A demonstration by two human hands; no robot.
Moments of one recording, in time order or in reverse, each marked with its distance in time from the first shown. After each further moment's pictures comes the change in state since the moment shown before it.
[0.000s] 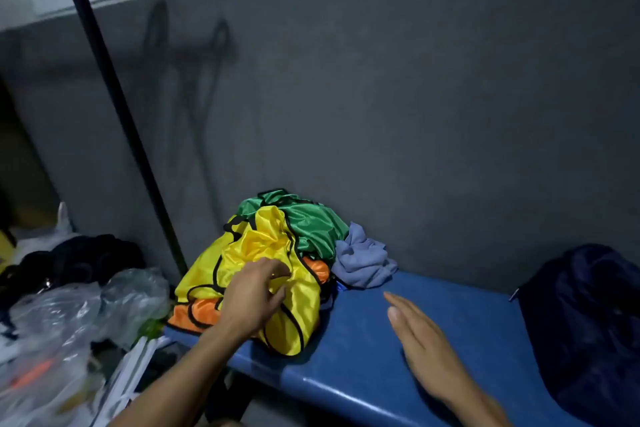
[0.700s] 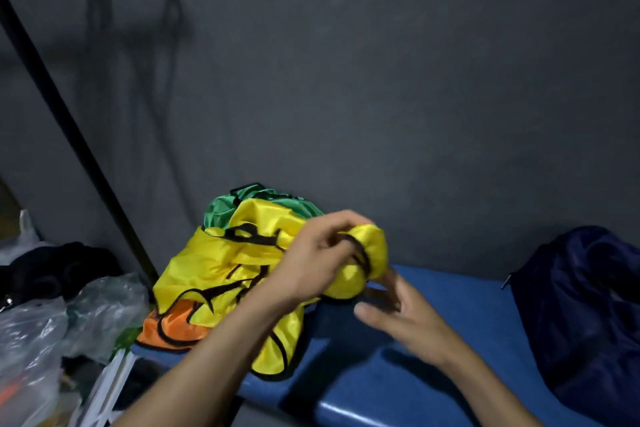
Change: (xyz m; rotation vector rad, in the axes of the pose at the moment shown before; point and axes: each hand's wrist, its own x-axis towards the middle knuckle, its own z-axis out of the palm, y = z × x) left_hand 0.059 0.147 -0.035 -1.025 -0.187 0.191; right_hand 0.031 -0.017 -0.019 0.457 -0.139 0.050
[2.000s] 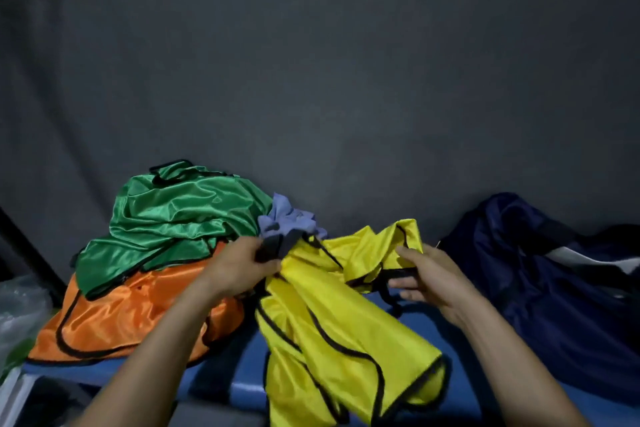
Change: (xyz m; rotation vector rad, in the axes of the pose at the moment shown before) left_hand 0.008 -0.131 -0.025 0.551 -0.246 -0.453; right_hand -0.014 0.015 -0.094 0.168 0.543 0.472
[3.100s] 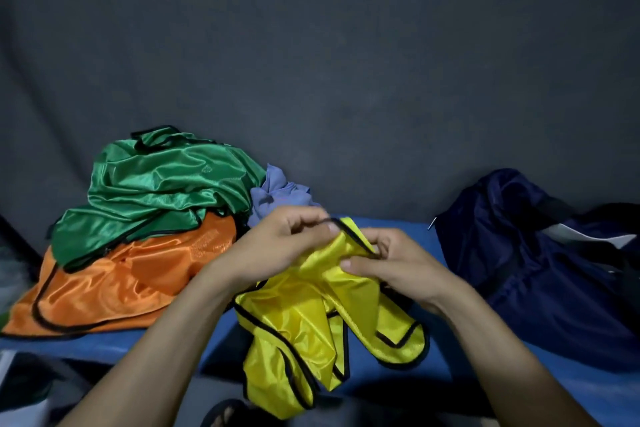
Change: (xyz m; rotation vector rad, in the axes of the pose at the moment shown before) left_hand -0.033 0.070 0.019 -0.625 -0.187 0.461; right_hand -0.037 -0.005 0.037 -0.217 -0.538 -0.281
